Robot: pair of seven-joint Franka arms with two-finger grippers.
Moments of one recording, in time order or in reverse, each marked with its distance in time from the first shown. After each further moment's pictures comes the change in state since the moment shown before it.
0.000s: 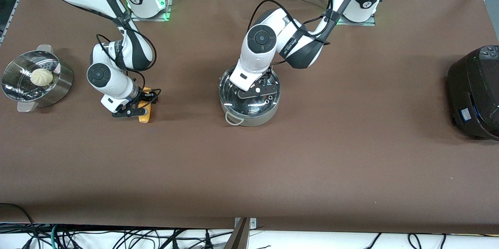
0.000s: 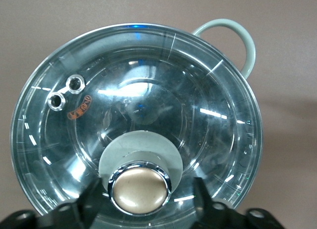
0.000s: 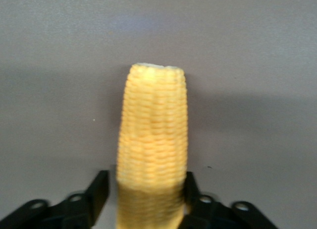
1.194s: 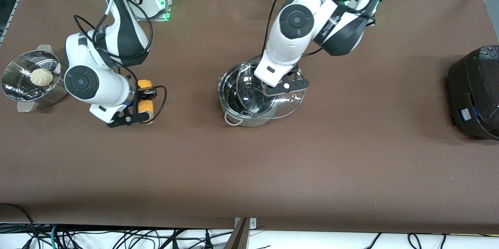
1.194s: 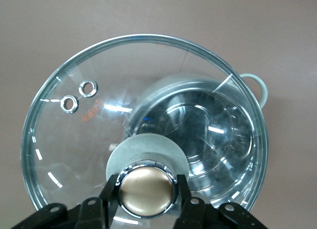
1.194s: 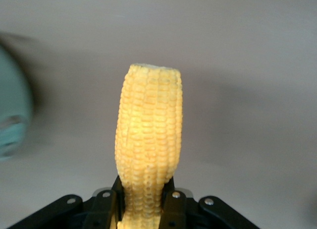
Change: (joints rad) left arm 0.100 -0.169 0.030 0.019 0.040 -0.220 0.069; right arm 0.138 -0.014 0.003 0.633 0.082 -0.793 0.012
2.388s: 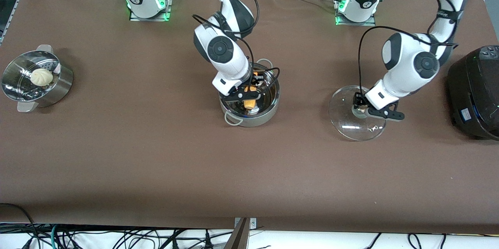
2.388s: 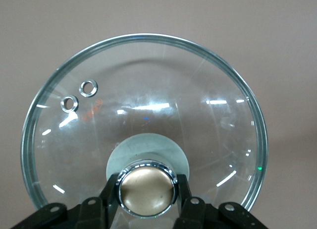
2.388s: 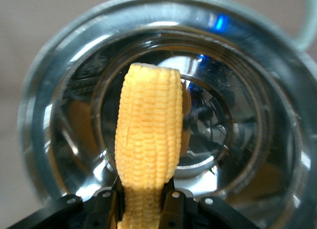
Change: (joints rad) left arm 0.449 -0.175 0.072 -0.840 0.005 0.660 0.971; right arm 0.457 0.271 0.006 0.053 0.225 0.492 0.504
